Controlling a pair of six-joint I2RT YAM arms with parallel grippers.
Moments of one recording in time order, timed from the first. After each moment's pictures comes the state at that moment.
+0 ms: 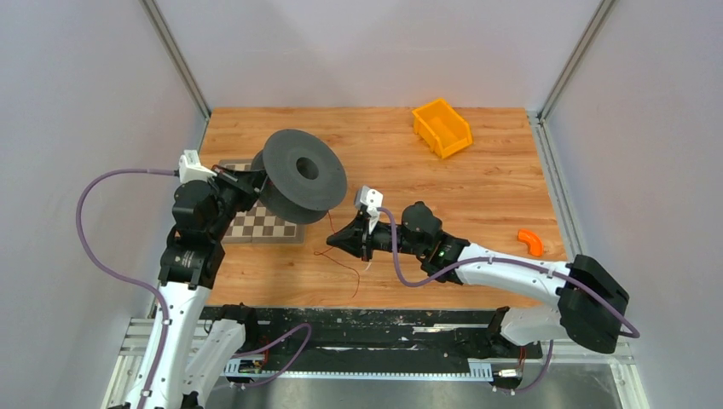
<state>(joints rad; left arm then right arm) -0.11 0.69 0.88 -0.36 0.06 -1.01 1.01 1.29 0.74 0.52 -0.39 0.13</state>
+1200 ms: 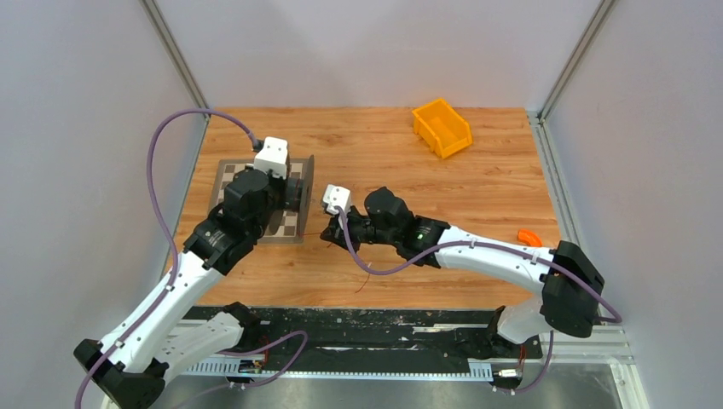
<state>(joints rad) -0.59 0.86 0.98 -0.41 -0.46 0.02 1.04 1.47 1.06 0.07 -0.26 -0.08</state>
